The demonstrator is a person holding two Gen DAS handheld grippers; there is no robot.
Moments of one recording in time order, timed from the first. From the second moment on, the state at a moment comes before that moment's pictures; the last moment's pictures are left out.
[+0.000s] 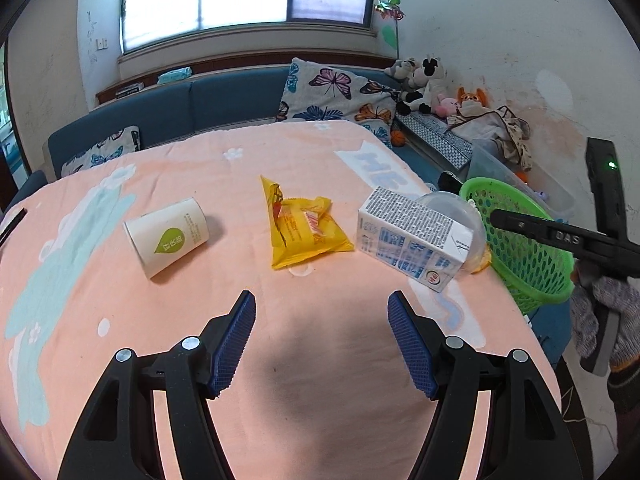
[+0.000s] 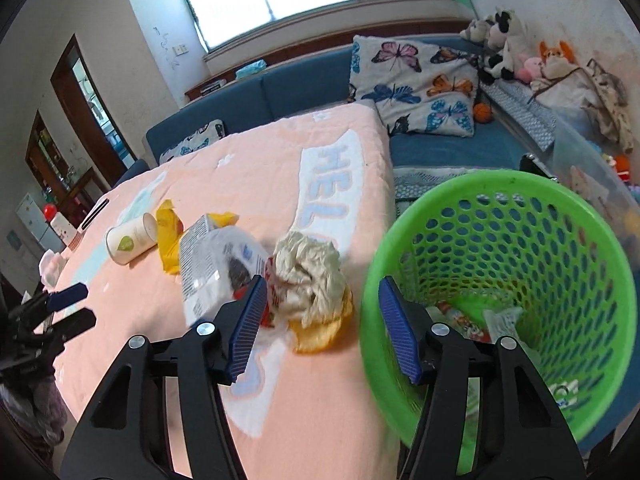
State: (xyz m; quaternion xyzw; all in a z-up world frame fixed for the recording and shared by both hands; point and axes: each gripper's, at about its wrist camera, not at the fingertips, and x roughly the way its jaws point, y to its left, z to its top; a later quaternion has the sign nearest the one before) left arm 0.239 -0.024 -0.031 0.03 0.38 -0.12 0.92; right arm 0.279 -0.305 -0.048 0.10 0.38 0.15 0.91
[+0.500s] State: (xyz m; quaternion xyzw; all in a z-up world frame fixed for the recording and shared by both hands) left arm 0.280 -0.049 -0.028 -0.01 0.40 -0.13 0.91; right arm 0.307 -0.296 -0.066 0.10 0.40 0.19 0.89
